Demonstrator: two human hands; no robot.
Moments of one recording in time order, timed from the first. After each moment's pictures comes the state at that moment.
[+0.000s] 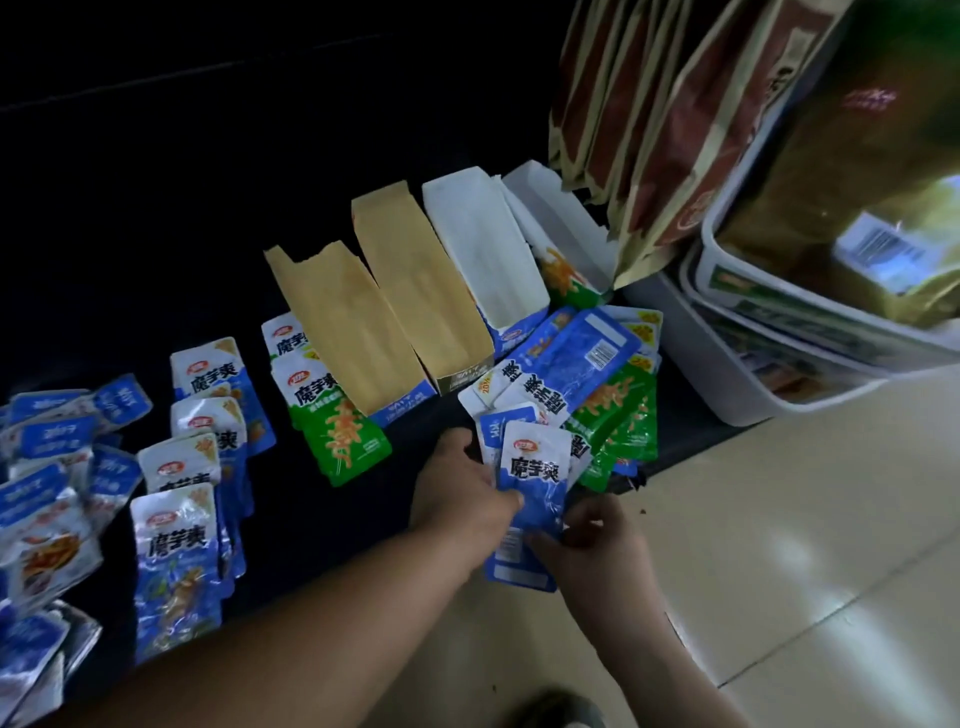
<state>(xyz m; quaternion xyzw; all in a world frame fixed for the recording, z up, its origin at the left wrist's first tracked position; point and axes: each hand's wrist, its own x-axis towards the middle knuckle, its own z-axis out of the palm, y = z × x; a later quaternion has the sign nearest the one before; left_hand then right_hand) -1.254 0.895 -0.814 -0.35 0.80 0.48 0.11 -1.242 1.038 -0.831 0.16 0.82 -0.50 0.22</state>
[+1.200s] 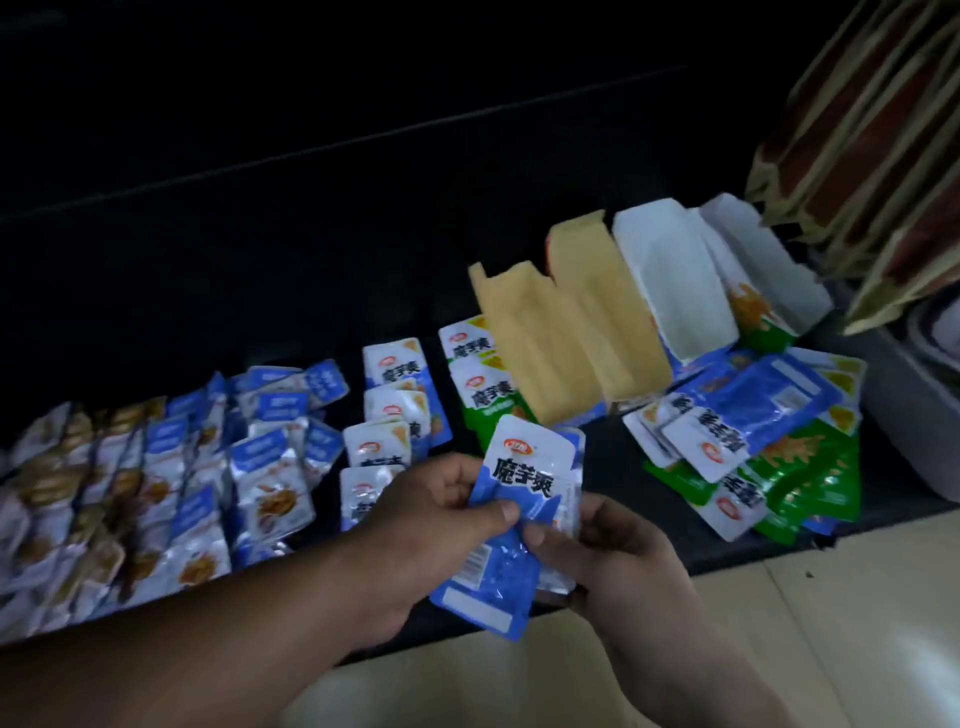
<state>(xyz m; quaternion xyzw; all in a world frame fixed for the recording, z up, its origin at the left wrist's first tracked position) -1.154 0.754 -0.733 -0.36 0.66 0.64 0.10 -1.207 0.918 -0.759 0.11 0.57 -0.71 0.40</state>
